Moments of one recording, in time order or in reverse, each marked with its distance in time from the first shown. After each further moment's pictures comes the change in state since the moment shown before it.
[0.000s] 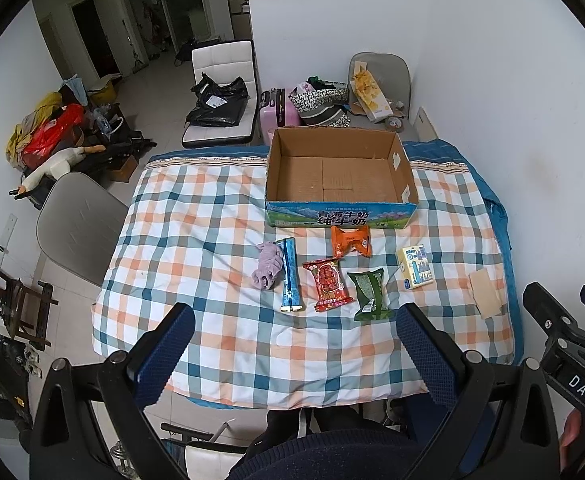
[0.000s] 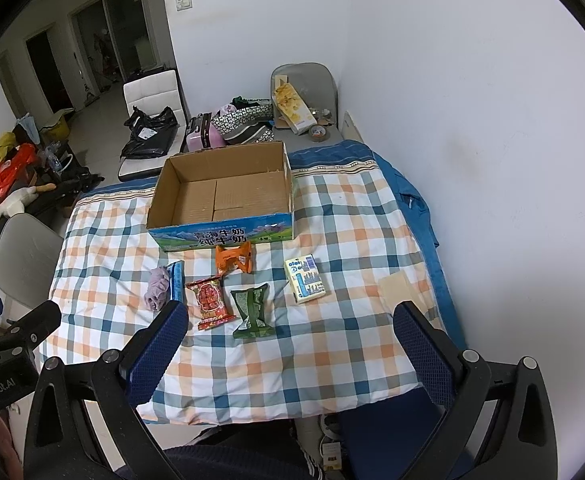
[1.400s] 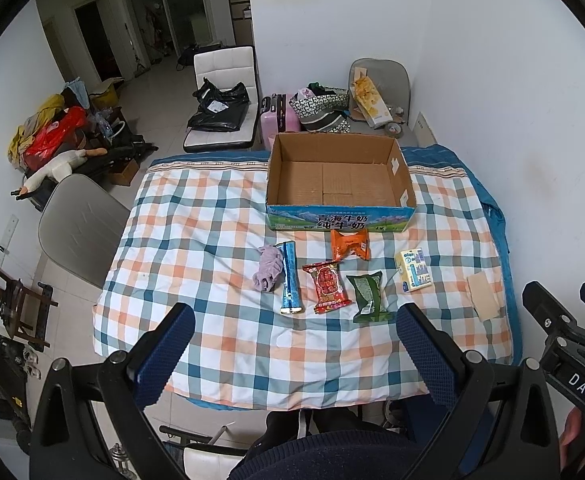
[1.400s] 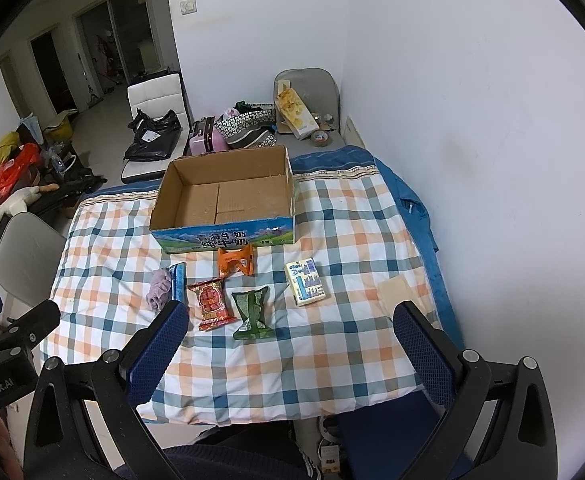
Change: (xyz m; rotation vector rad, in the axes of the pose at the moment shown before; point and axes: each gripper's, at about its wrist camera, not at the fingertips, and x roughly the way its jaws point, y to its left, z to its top) left arm -0.012 0.005 0.014 -0.003 -0.018 -0.002; right arm -0.006 -0.003 0.000 0.001 -0.012 -0.002
